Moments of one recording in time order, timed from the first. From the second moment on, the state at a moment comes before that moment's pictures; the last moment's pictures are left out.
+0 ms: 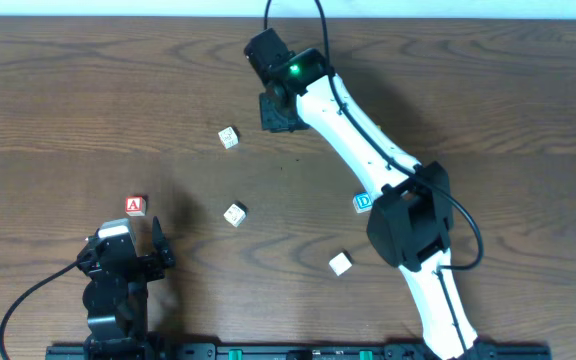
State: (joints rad) left arm 0.08 0.01 0.14 -0.48 -0.11 -0.05; right arm 0.61 2.34 2.24 -1.20 0.11 0.51
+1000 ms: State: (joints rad) left arm 0.08 0.01 0.14 -0.48 -0.11 -0.05; right arm 0.63 2.04 1.61 -0.84 0.13 0.68
